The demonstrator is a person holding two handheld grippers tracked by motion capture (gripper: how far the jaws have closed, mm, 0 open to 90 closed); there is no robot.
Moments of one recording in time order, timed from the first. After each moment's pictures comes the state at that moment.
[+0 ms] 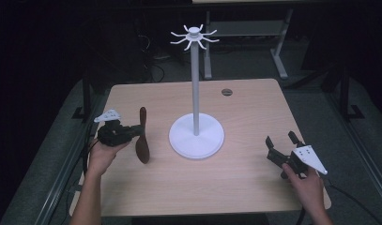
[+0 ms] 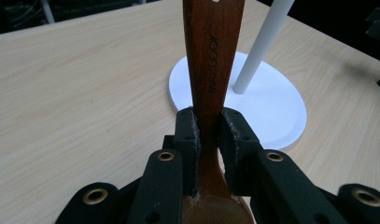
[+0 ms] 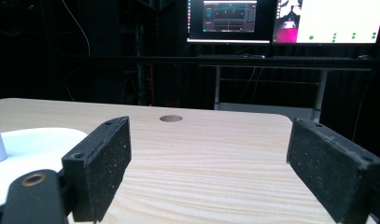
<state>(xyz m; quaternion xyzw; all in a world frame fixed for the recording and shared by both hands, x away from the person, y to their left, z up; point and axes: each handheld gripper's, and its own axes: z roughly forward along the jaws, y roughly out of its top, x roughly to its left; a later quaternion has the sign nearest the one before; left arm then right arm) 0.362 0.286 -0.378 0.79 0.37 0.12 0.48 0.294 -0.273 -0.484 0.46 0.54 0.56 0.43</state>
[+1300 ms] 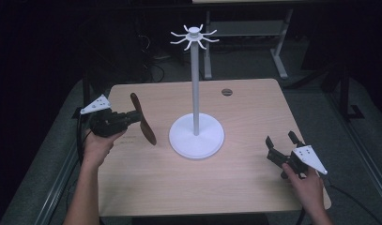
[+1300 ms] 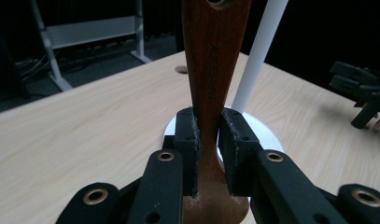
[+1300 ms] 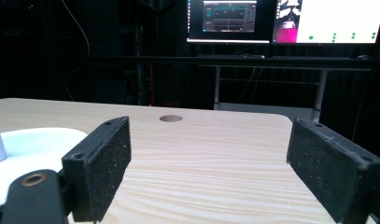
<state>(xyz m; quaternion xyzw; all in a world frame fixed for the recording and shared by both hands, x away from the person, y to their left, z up) 0.358 0.282 -0.323 0.76 0.33 0.16 0.54 0.294 -0.273 -0.484 0.46 0.54 0.56 0.43</state>
